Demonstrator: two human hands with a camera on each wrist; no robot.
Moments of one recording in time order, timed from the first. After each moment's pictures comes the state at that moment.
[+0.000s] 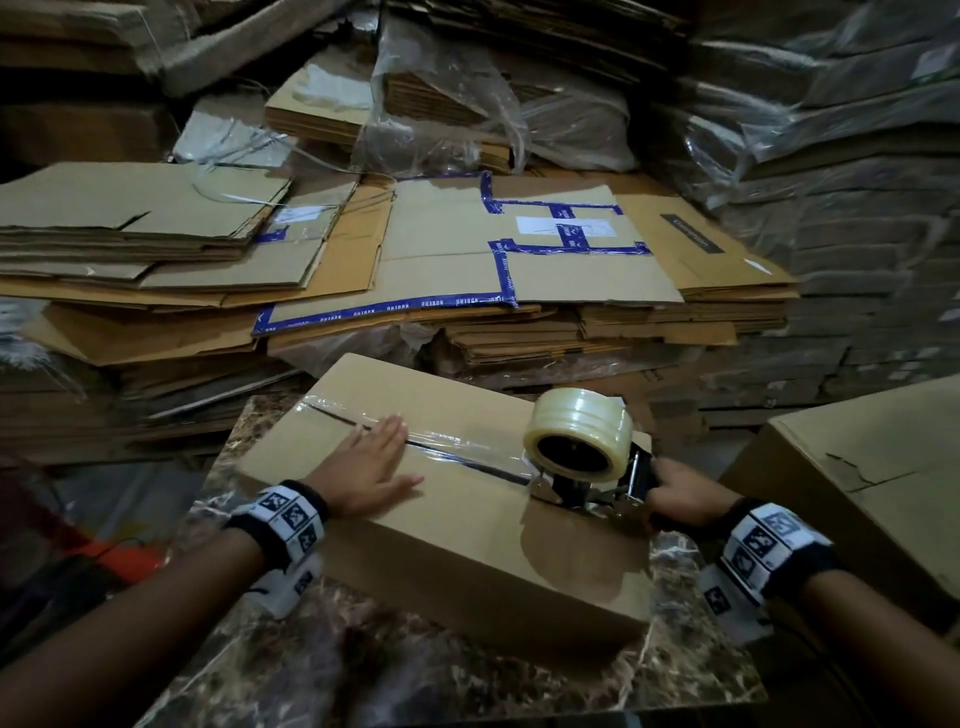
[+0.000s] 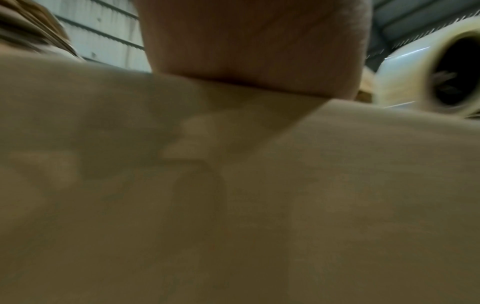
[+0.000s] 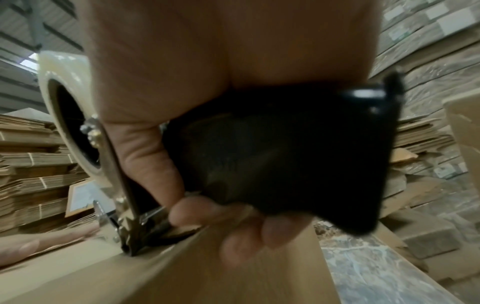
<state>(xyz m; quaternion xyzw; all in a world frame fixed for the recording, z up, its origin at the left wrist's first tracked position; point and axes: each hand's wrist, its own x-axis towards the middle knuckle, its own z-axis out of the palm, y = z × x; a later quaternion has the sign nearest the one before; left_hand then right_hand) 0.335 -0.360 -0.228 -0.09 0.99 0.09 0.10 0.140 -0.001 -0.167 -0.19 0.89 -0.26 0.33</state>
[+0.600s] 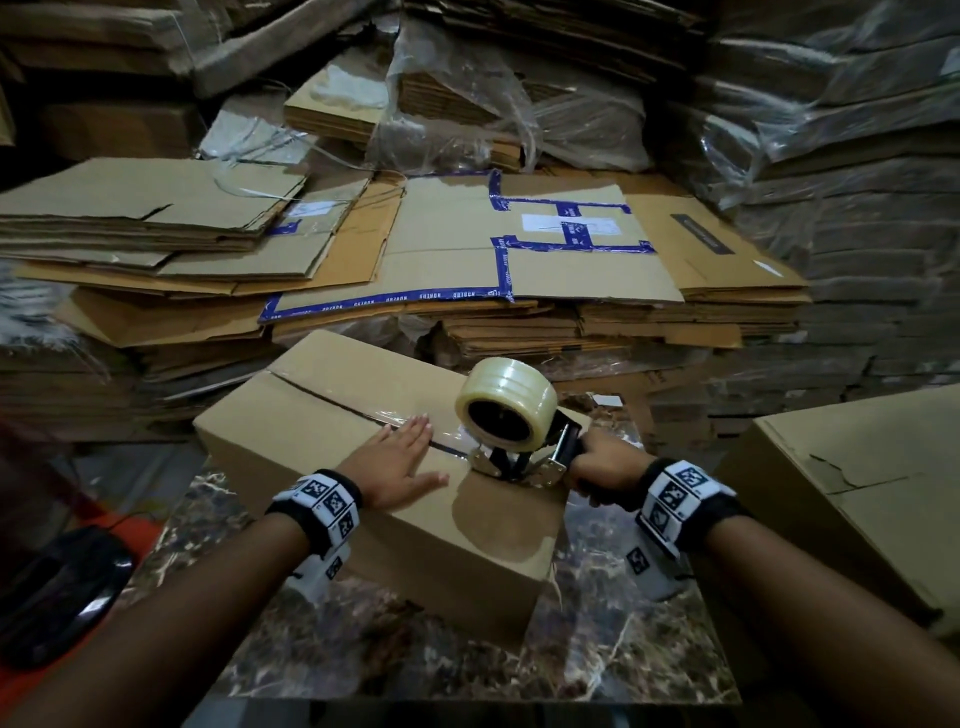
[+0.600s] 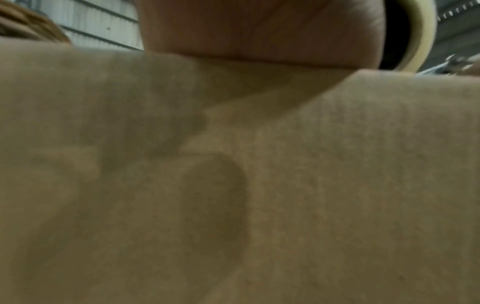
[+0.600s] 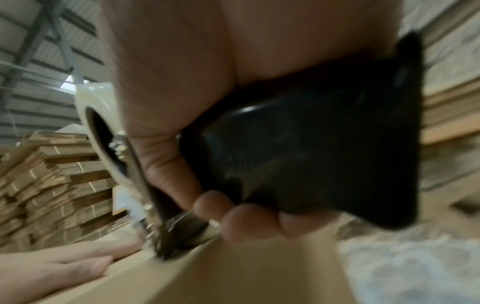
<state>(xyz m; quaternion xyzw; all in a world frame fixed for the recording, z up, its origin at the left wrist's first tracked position) 0.305 -0.297 -0.238 -0.11 0.99 0.07 0.11 0.140 -0.036 -0.164 -0.25 0.87 -0.27 0.34</state>
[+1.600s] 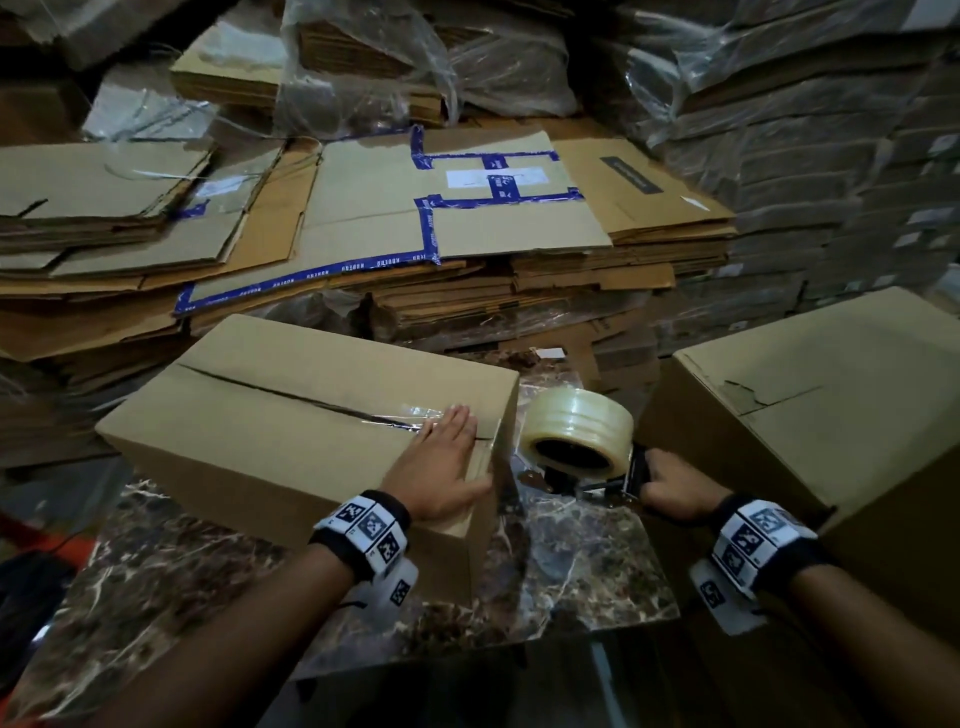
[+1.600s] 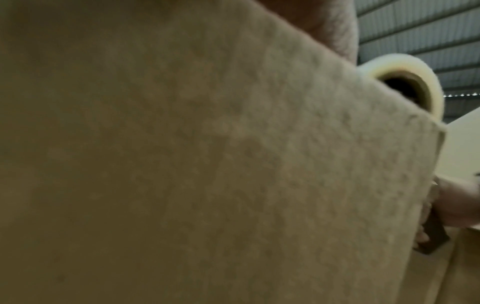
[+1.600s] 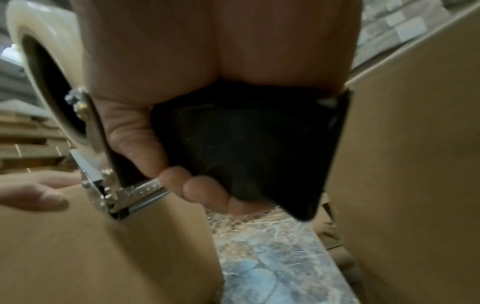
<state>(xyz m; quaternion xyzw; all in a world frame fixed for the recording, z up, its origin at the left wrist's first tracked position) 0.250 -0.152 -0.243 -0.05 0.99 0.13 0.06 0.099 0.136 -0.228 -0.24 0.88 -0.27 0.33</state>
